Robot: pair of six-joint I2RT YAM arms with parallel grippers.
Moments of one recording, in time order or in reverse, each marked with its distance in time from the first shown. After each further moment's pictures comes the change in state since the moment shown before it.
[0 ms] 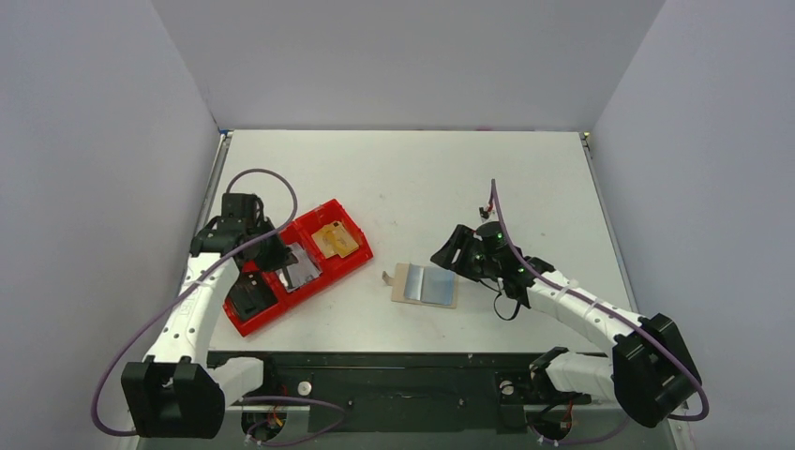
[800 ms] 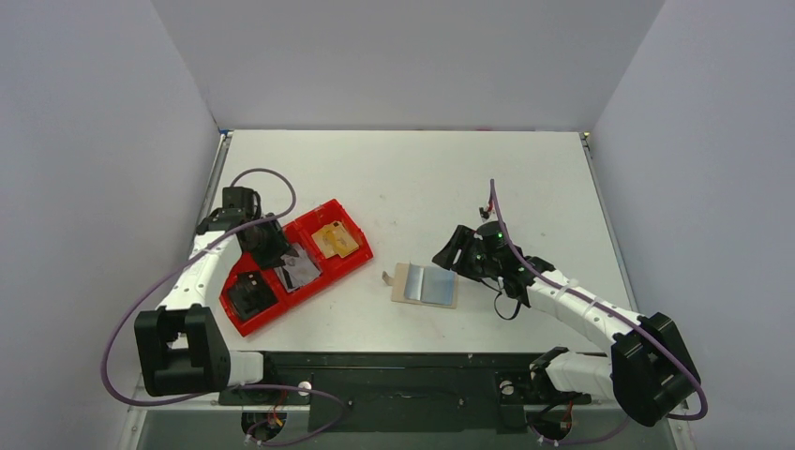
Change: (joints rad) left arm 0.108 0.211 -0.003 0.101 0.016 0.106; right arm -0.012 0.012 0.002 -0.009 0.000 -0.034
